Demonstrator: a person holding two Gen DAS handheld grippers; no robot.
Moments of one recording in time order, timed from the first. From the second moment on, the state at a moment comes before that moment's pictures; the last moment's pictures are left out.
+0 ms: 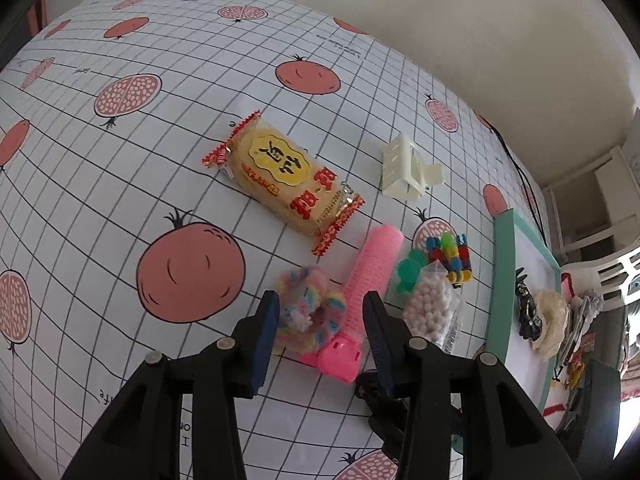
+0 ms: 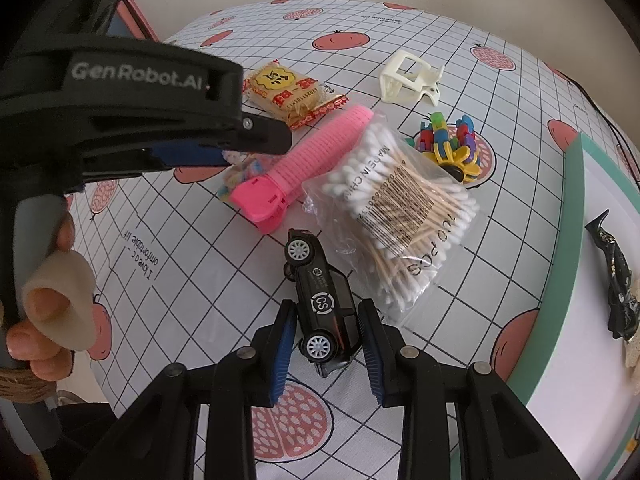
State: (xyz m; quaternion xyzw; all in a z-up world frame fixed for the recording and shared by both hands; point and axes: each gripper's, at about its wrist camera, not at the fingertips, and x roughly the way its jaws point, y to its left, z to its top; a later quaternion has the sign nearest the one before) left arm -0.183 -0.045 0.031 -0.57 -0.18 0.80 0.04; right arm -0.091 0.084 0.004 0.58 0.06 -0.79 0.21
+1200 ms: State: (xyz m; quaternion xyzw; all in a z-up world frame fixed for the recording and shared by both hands) left arm -0.183 -0.056 0.045 -0.55 -0.19 0.81 0.03; right arm -0.068 0.096 -0.001 0.57 0.05 -0.79 0.23
